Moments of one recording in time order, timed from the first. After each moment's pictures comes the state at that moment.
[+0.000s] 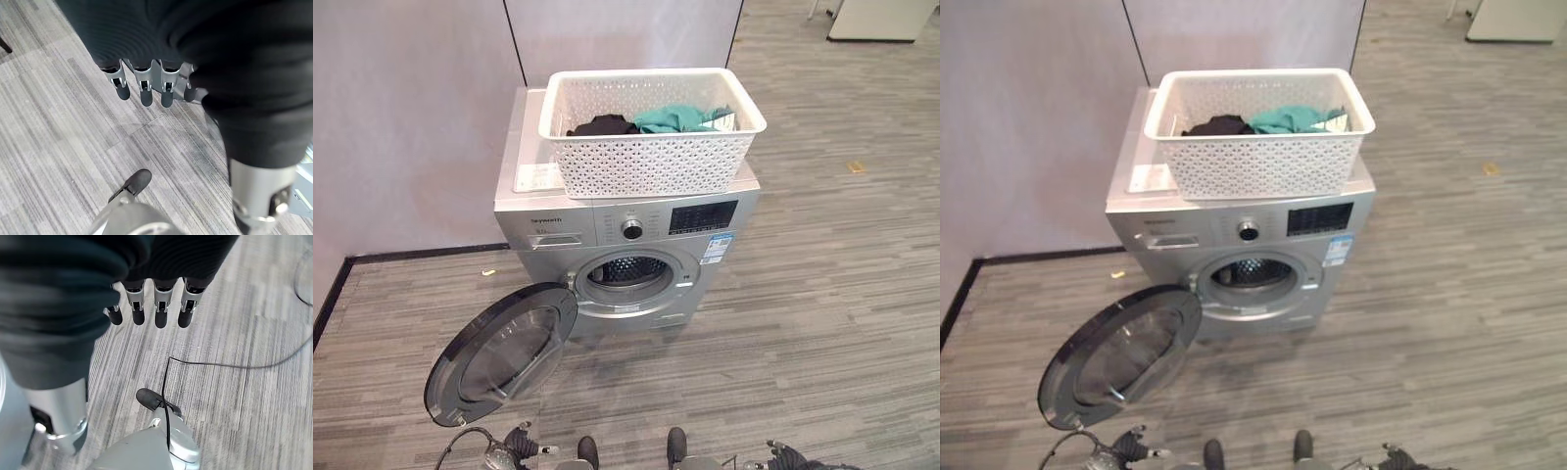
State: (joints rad) left arm -0.09 0.27 -0.32 1.32 0.06 -0.09 0.05; right arm 0.03 -0.38 0.21 1.28 0.06 -0.09 0.08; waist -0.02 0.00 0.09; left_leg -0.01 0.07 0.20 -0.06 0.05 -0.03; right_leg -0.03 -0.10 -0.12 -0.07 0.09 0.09
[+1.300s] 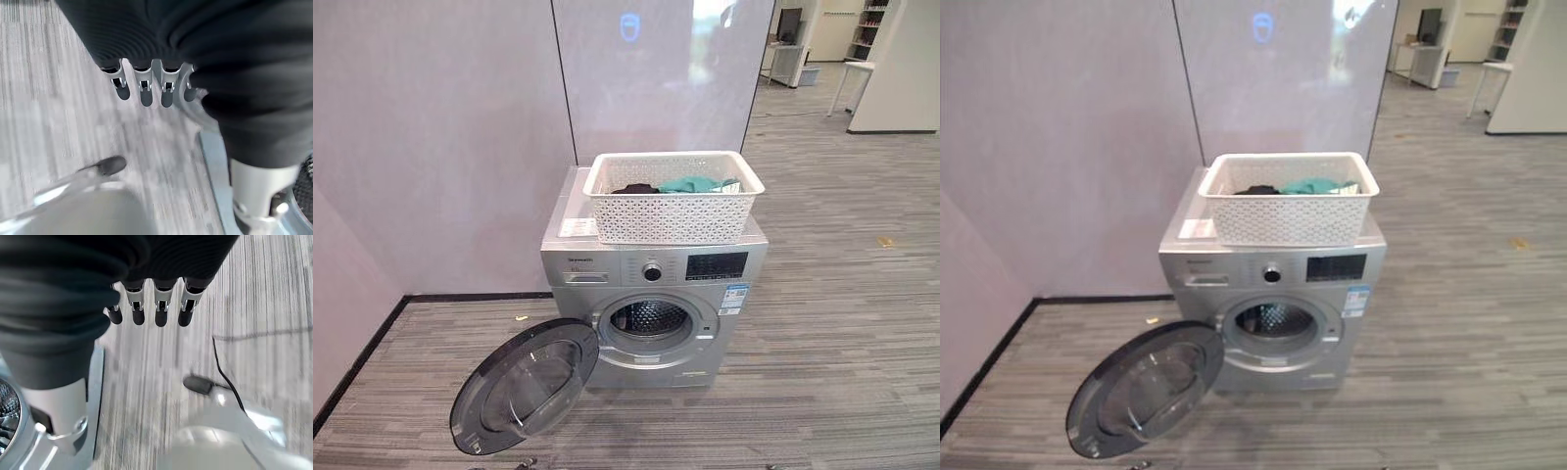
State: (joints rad) left arm -0.03 0.19 -0.22 1.39 -0.11 -0.08 -0.02; right arm 0.03 -0.28 0.20 1.35 0.18 -0.07 0.05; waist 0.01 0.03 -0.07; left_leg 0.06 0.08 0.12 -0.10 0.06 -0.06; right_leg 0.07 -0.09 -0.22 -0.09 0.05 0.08
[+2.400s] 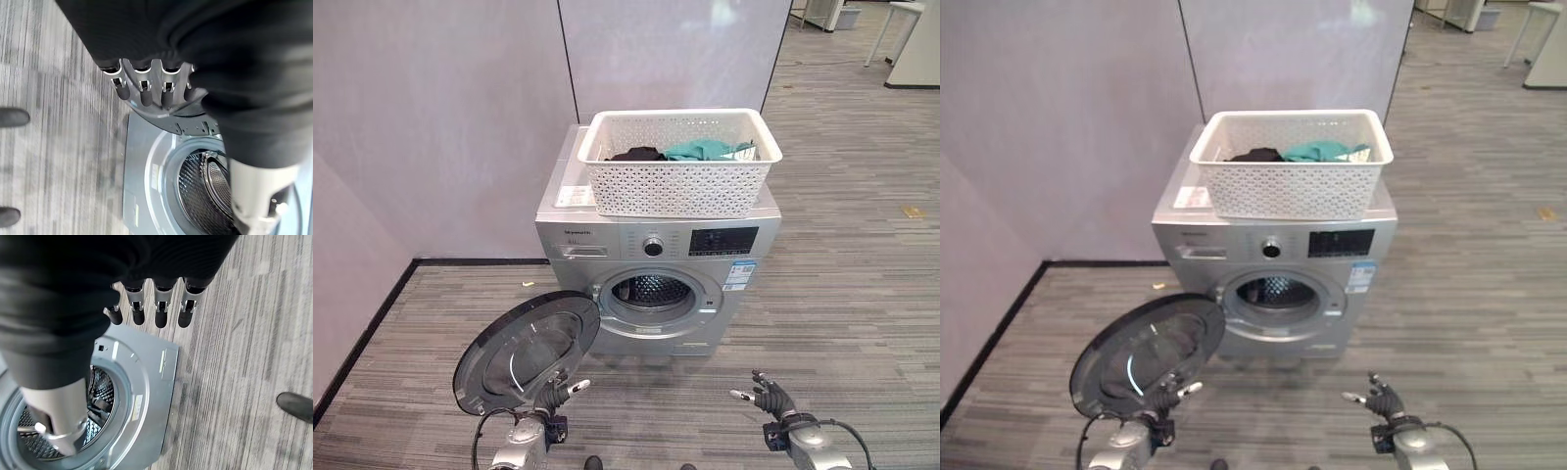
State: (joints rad) left arm -0.04 0.21 -0.29 0.86 -0.47 -0.10 0.02; right arm 0.03 -0.42 0.22 0.84 0.24 -0.11 0.00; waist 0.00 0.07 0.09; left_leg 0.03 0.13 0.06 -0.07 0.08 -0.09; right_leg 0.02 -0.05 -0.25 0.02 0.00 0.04
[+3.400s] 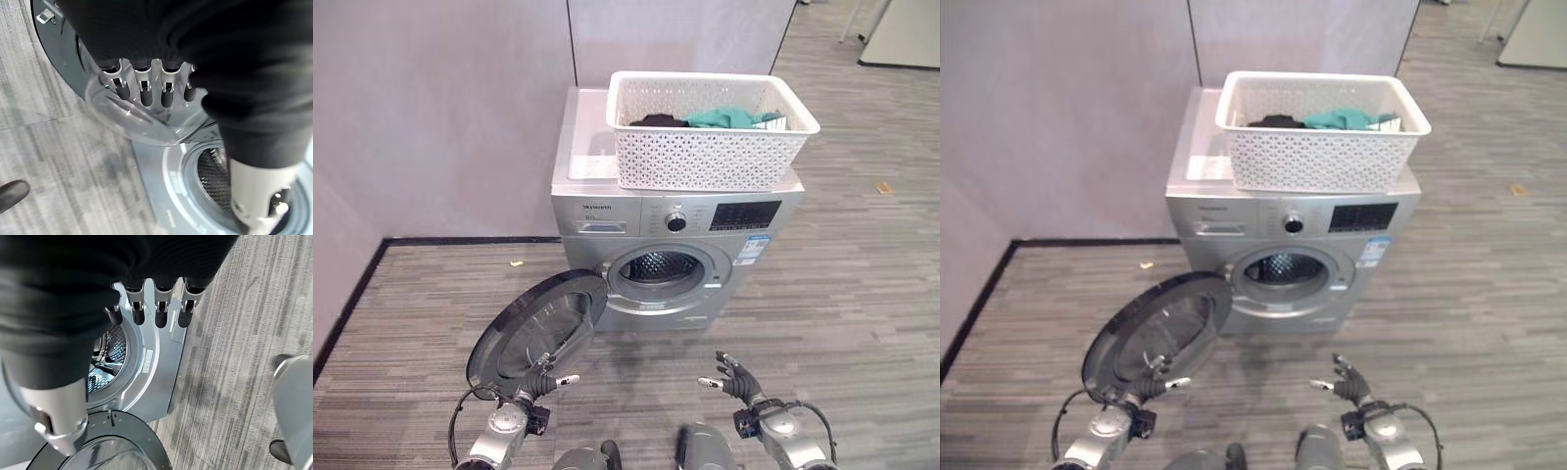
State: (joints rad) left arm -0.04 0.35 -0.33 0.76 -0.26 -0.10 0.02; right arm -0.01 -0.36 0.30 0.67 0.22 -0.11 0.02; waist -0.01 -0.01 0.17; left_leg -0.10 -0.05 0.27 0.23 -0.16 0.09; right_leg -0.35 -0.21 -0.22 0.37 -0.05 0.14
